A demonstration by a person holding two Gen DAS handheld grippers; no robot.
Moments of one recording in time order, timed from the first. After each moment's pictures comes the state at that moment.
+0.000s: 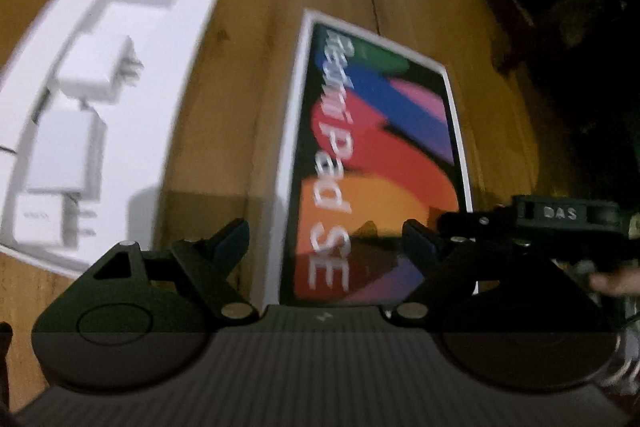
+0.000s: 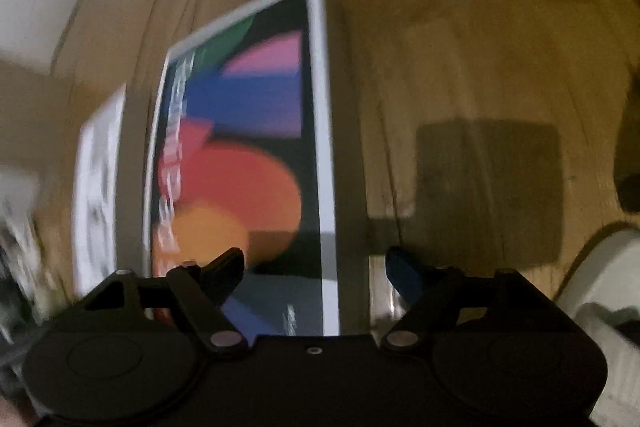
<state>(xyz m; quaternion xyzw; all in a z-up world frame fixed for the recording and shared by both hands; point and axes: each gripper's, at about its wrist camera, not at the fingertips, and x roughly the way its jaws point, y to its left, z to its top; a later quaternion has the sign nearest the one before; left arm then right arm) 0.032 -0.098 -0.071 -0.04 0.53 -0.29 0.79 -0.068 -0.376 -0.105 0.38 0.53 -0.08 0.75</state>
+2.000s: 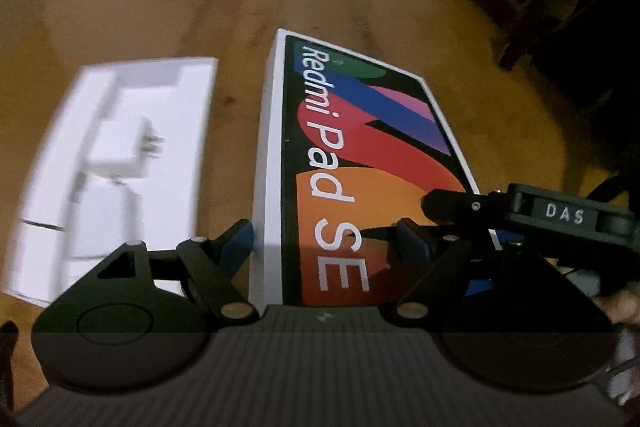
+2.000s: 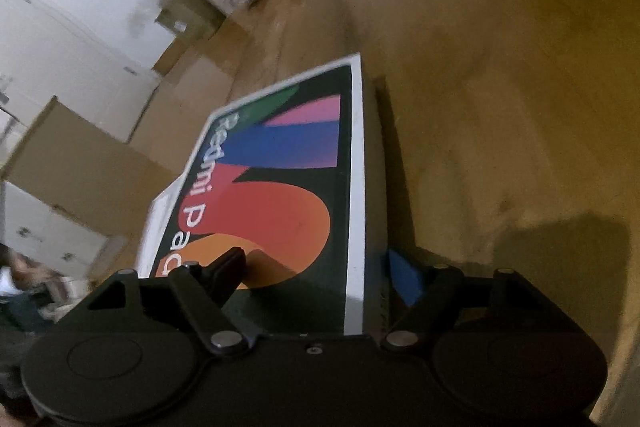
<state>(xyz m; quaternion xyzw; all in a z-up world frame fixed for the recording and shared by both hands) 0.007 -0.112 -0.052 0.08 0.45 -0.29 0.84 -0.105 -0.354 -0.118 0.40 0.36 -0.03 0.84</state>
